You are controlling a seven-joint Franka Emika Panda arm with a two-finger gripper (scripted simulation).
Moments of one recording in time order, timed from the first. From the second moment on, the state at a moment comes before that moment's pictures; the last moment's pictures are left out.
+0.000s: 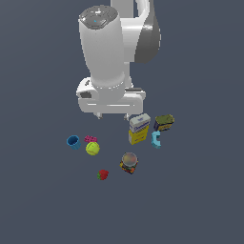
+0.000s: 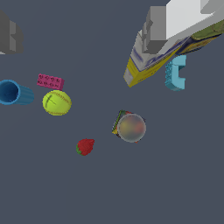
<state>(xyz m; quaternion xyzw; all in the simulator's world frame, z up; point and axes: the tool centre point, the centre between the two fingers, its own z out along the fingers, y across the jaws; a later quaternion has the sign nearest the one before) 0.010 -0.031 0.266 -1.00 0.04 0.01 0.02</state>
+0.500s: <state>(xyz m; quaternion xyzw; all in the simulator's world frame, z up) 0.025 -0.097 0.167 -0.99 0.11 0.01 0.01</state>
